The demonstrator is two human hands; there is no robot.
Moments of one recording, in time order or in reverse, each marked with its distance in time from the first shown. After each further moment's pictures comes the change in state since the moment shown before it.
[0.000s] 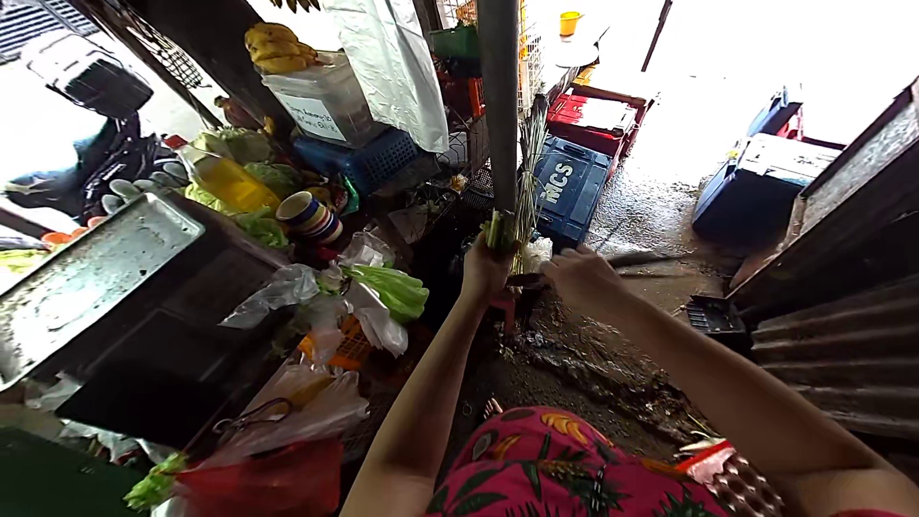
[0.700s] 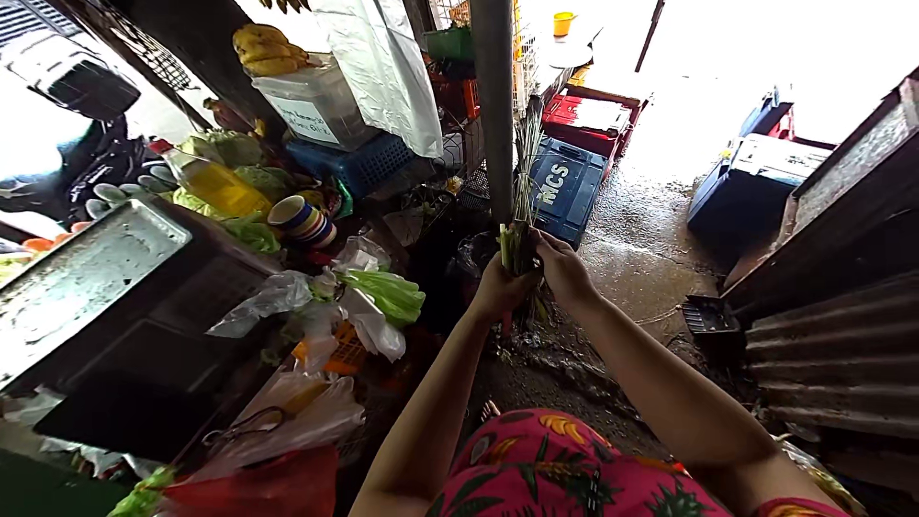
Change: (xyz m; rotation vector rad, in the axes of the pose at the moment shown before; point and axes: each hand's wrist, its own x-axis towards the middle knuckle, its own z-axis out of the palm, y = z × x) left_hand -0.024 0.017 0.008 -0.374 -0.304 0.055; right_hand 0.039 -0.029 0.014 1.444 0.455 0.391
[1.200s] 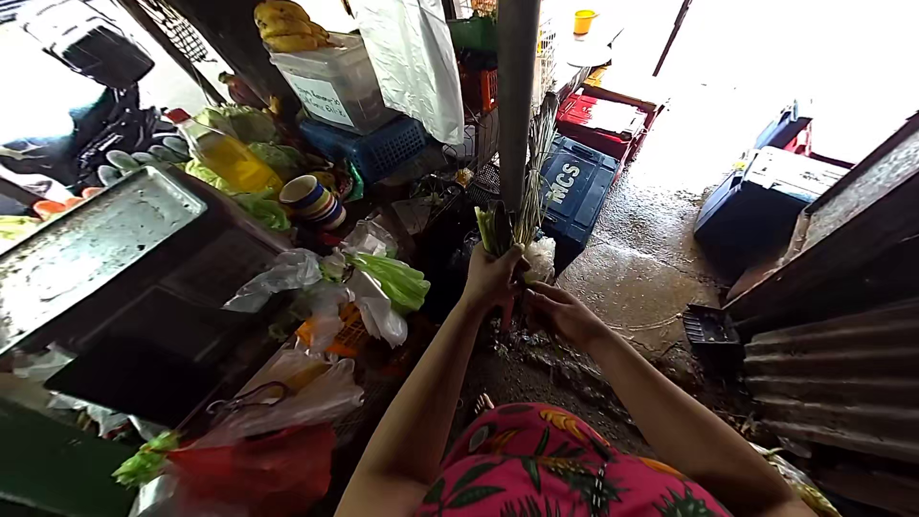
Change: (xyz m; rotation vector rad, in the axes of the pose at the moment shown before) left_hand -0.002 0.002 -0.019 -0.224 0.221 0.014; right_hand -0.037 0.063 -0.020 0.138 -0.464 0.295
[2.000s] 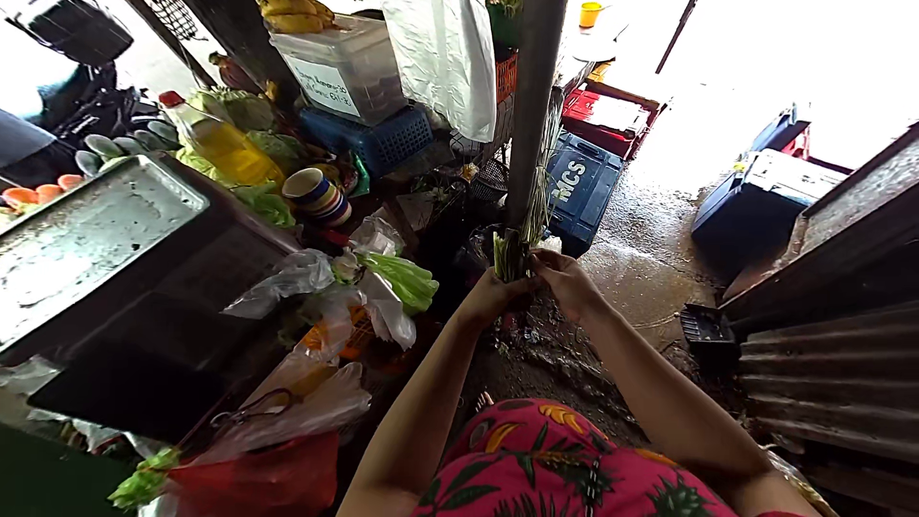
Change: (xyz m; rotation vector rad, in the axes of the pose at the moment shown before) left_hand -0.001 -0.034 -0.058 -0.229 -0.367 -0.234; right_hand 0.064 -0.026 0.029 -0.113 0.365 -0.149
